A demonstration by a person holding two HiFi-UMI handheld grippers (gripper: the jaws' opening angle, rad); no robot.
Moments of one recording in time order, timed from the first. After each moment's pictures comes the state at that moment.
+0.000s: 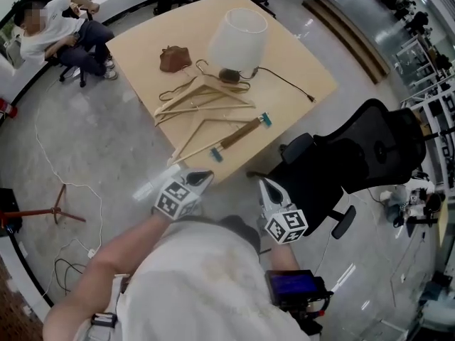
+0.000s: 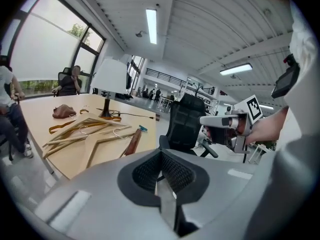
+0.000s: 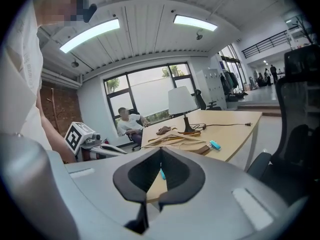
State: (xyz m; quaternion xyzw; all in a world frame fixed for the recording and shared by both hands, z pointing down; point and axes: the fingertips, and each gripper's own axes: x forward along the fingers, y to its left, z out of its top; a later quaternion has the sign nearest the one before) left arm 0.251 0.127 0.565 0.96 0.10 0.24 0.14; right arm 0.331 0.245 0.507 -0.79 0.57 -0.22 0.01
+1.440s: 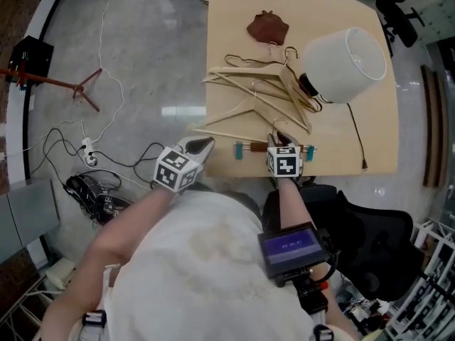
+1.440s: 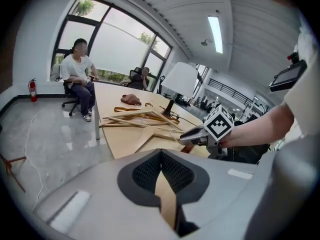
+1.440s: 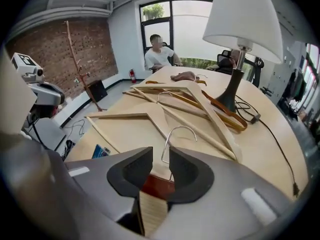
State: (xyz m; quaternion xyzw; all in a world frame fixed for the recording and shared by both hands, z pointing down) left arm 0.246 0.029 0.604 0.89 -0.25 0.24 0.29; right arm 0.453 0.037 0.685 -0.57 0.66 -0.32 -0.37
